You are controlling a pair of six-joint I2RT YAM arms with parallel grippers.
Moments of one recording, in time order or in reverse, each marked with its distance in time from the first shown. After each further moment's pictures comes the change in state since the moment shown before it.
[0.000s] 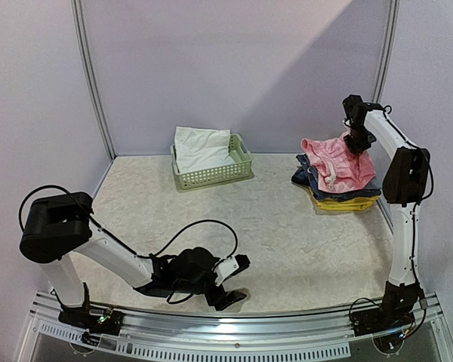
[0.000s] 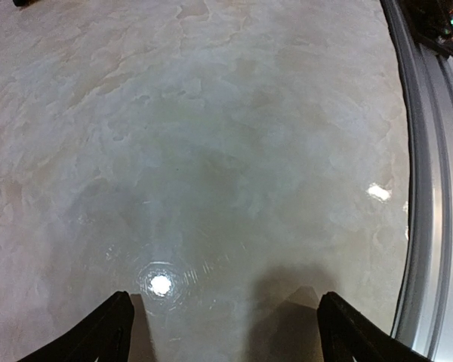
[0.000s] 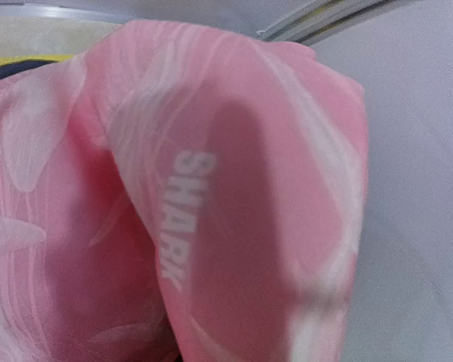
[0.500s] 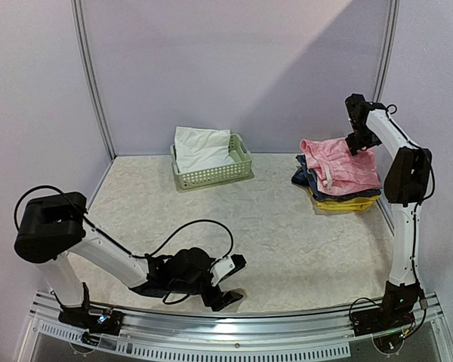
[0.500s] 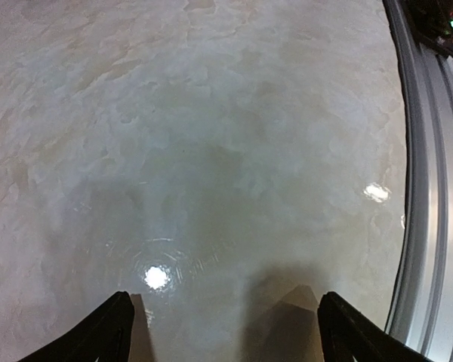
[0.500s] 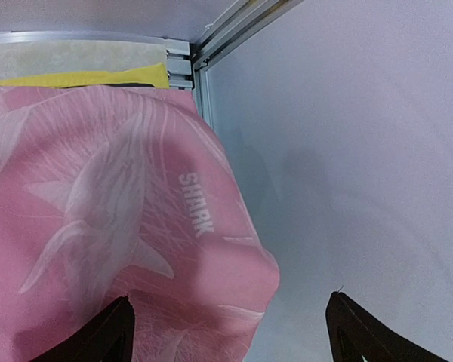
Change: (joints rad) left arm 0.000 -0.036 -0.029 -0.014 -0.002 -0.024; right arm -0.012 -0.007 0.000 0.002 0.092 0.077
